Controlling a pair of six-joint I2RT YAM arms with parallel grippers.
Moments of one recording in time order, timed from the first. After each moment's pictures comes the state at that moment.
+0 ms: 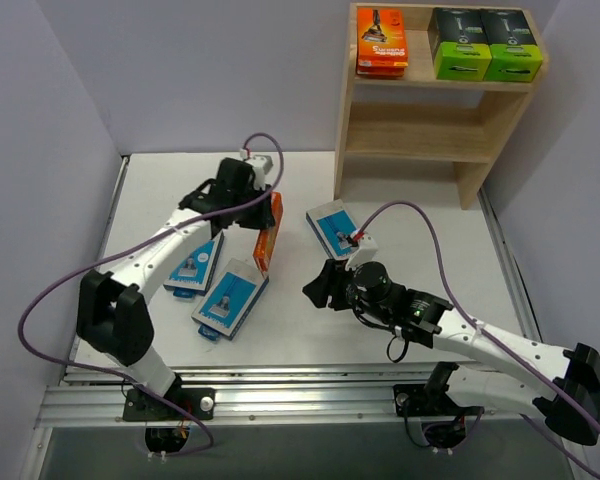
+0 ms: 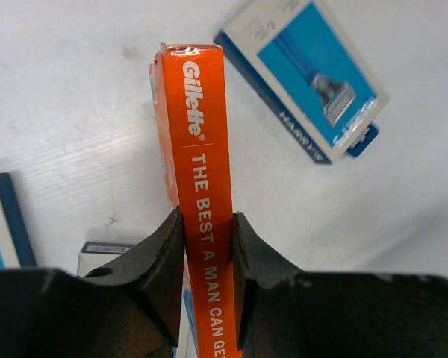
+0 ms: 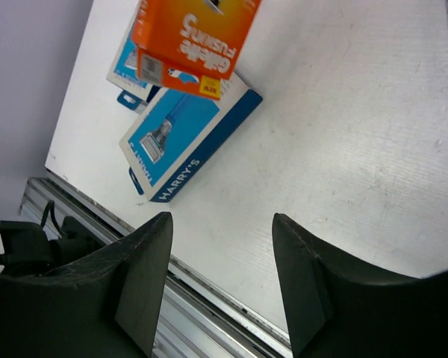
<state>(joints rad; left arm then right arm) -0.52 1.67 1.44 -0.55 0.08 -0.28 0.95 1.01 0.66 -0.12 0.16 0.76</state>
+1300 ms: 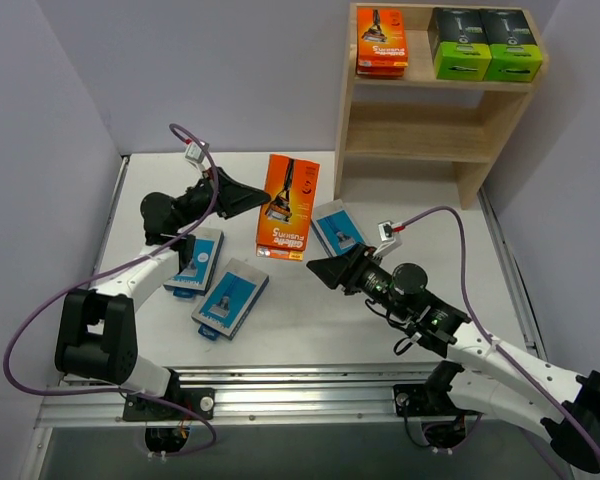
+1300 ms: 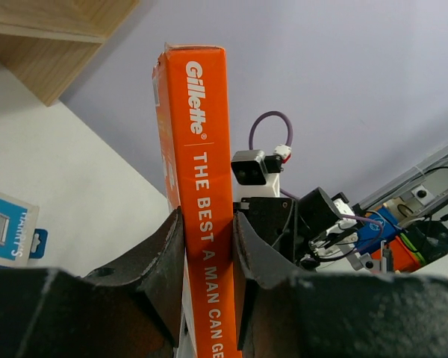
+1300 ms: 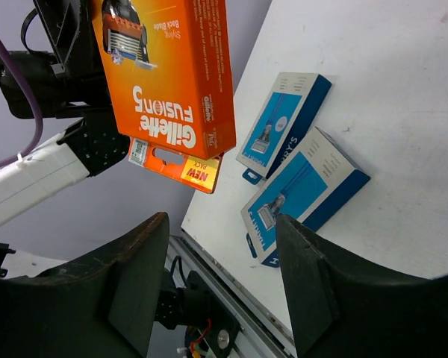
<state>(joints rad) -0.23 1.49 0.91 1.10 0.97 -1.35 0.82 0.84 0.51 0.27 0.03 0.95</state>
